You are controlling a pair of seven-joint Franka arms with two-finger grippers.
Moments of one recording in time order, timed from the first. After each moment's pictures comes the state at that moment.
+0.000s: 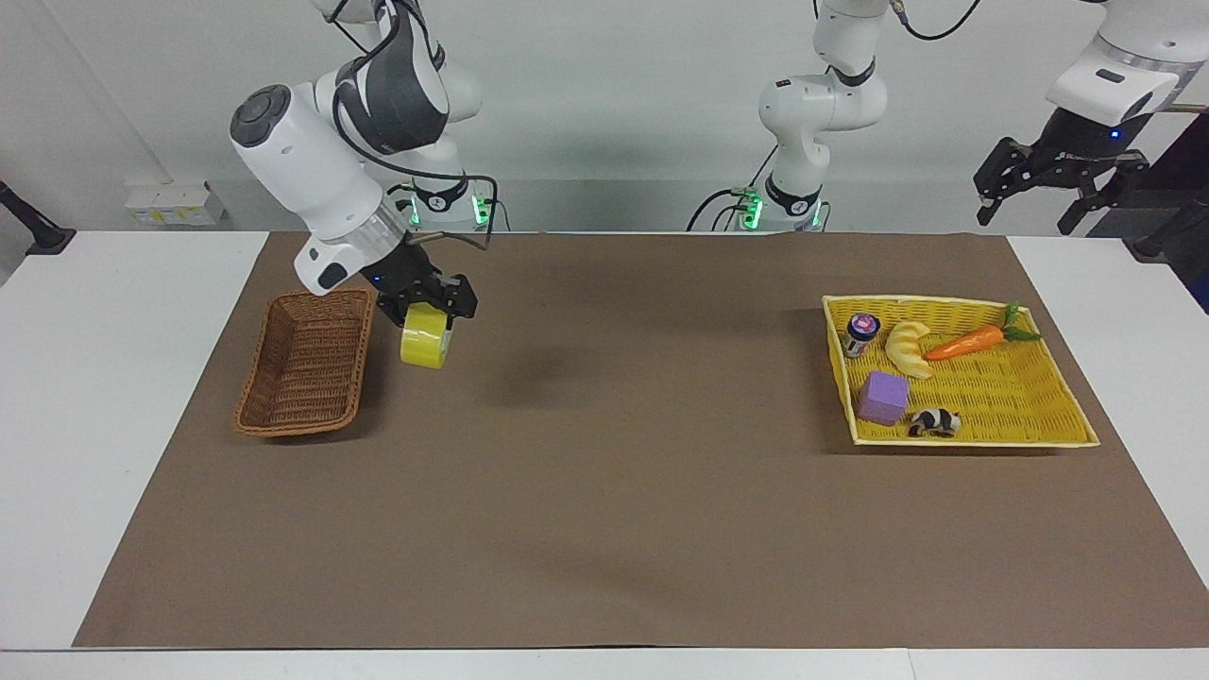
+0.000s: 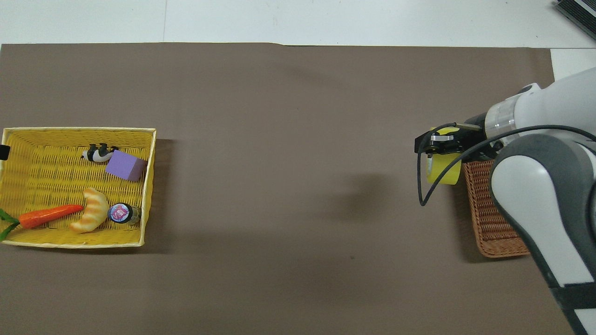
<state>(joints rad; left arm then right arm) 0.03 -0.03 0.00 -1.45 0.00 1.50 0.27 0.17 0.06 -0.09 -1.79 0.29 1.85 0.17</state>
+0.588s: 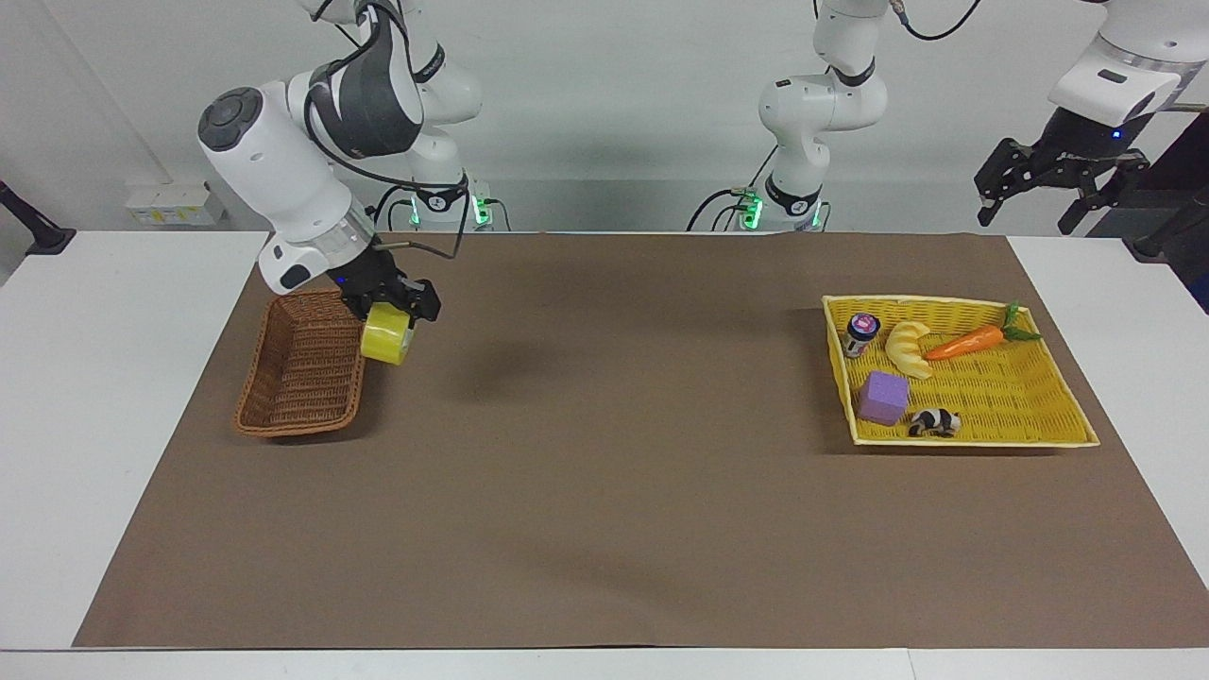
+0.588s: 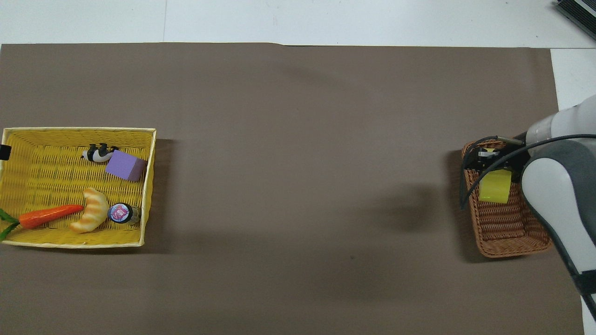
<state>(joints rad) 0.03 -0.03 0.00 -1.45 0.00 1.49 0.23 0.03 0.04 -0.09 -1.89 0.09 1.81 0.19</state>
